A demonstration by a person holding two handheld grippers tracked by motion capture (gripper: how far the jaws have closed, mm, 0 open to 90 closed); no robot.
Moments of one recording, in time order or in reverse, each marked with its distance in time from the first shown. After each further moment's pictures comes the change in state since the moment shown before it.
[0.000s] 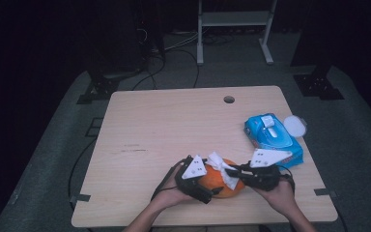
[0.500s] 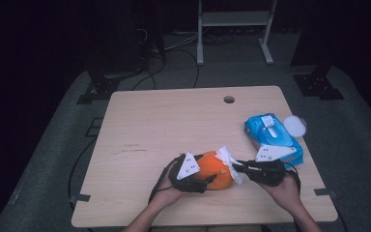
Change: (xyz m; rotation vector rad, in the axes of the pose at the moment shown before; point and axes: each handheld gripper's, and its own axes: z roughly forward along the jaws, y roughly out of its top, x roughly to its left) left arm 0.012 -0.006 -0.011 -0.032 0.097 -0.074; right arm -0.025 -0.015 -0.007 0.031 -0.063 0.079
